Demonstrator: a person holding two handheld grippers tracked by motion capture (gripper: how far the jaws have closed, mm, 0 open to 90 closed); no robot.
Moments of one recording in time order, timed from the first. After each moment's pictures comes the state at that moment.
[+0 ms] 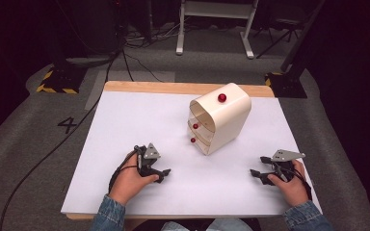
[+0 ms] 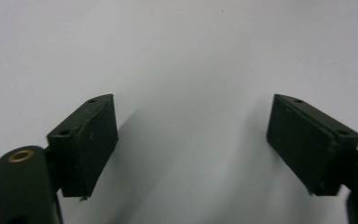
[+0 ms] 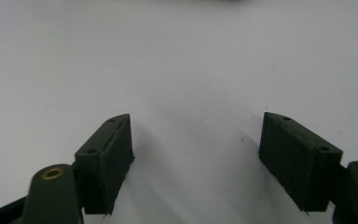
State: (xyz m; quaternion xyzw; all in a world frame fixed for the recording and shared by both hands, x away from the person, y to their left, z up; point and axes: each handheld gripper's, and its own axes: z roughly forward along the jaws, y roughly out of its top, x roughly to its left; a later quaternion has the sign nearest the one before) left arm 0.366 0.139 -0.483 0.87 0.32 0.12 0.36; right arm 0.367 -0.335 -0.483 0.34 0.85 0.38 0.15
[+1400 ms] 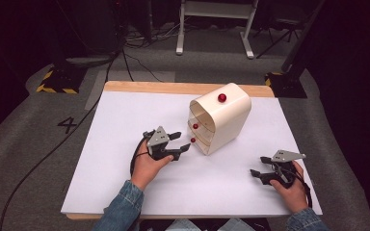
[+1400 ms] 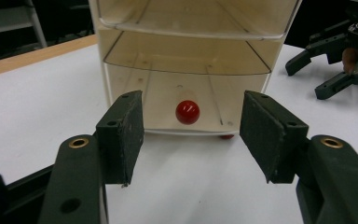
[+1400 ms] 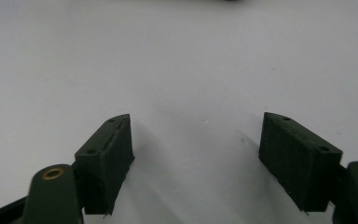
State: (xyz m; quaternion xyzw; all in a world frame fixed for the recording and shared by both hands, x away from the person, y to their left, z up) left arm 0.404 0.099 -0.464 0.77 0.26 0.13 0.56; right arm 0.366 -0.336 -0.484 0.34 0.85 0.38 0.15
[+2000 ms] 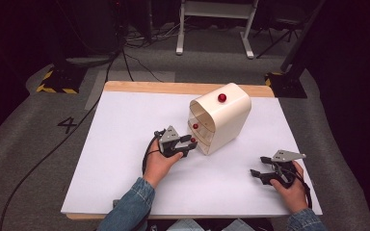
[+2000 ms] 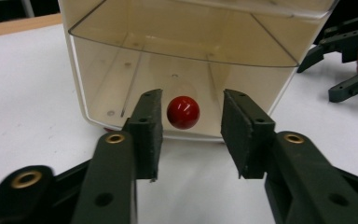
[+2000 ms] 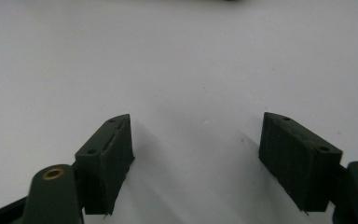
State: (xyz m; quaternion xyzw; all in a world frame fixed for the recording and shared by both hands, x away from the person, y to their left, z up) left arm 0.419 0.072 -0.479 0.78 0.29 0.11 0.55; right arm 0.366 -0.336 -0.484 0.34 0.84 0.38 0.15
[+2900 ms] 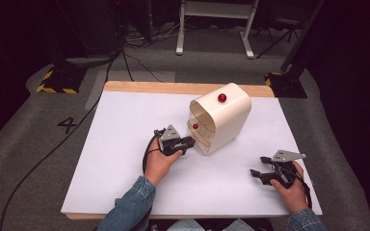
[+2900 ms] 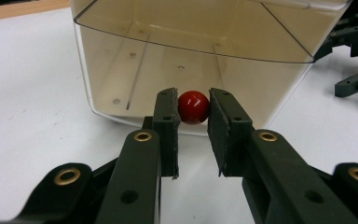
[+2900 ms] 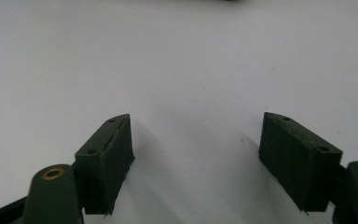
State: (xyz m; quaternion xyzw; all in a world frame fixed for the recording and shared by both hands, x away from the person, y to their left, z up) left arm 0.419 0.074 -0.475 0.79 0.31 0.10 0.53; right arm 0.366 -0.336 -0.484 0.34 0.84 0.38 0.15
